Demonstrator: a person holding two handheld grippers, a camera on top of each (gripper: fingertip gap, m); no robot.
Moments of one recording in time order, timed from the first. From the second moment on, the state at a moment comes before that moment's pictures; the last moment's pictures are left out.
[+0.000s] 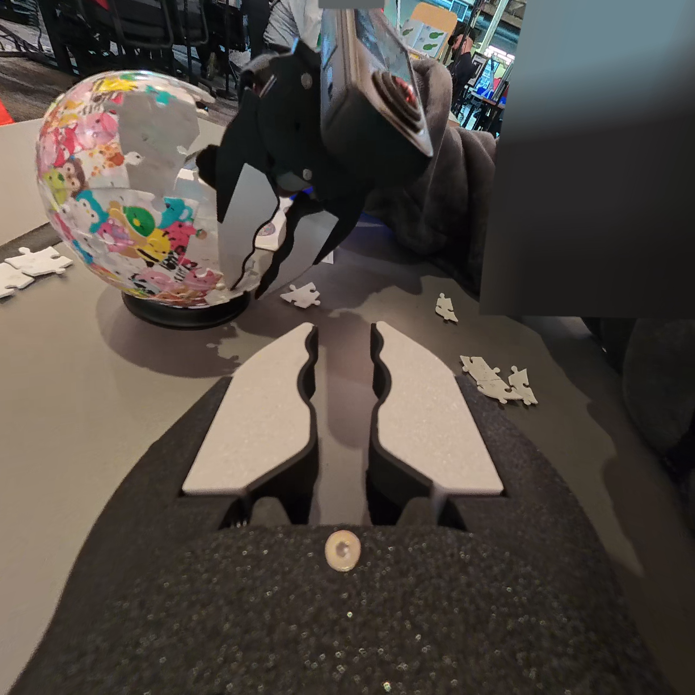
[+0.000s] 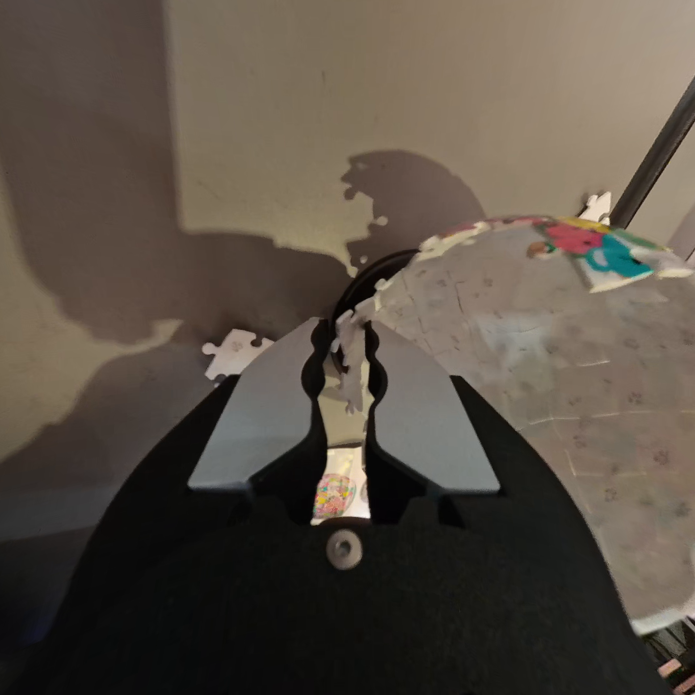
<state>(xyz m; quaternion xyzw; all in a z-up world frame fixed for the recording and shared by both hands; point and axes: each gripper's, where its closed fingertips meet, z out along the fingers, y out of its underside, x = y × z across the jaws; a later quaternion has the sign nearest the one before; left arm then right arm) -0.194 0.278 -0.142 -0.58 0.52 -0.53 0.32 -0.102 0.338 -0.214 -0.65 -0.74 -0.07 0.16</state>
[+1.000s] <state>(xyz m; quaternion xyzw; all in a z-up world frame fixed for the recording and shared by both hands) -0.194 0.278 -0.141 -0.58 0.52 -0.53 0.32 -0.110 0.320 -0.203 -0.70 -0.69 0.00 0.17</state>
